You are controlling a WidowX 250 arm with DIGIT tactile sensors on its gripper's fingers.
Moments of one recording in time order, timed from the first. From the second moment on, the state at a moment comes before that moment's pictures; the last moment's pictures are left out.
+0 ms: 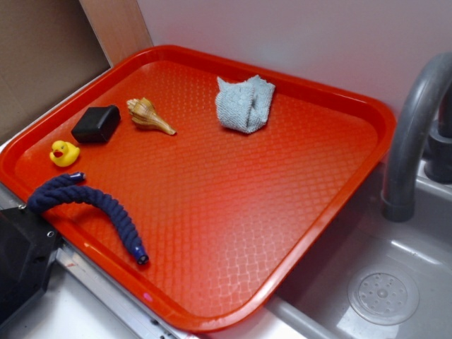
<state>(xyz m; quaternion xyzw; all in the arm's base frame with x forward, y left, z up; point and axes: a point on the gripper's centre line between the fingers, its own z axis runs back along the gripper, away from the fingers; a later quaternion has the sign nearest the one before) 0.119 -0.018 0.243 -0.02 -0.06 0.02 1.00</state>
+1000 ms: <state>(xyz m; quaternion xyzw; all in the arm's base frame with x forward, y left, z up) 0.150 0.037 0.148 0.00 -0.03 0.20 0.98</state>
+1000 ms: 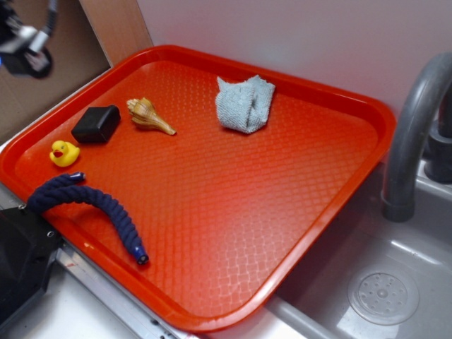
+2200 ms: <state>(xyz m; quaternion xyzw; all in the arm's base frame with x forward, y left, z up) 0.156 0.085 0.014 0.03 0.06 0.18 0.98</state>
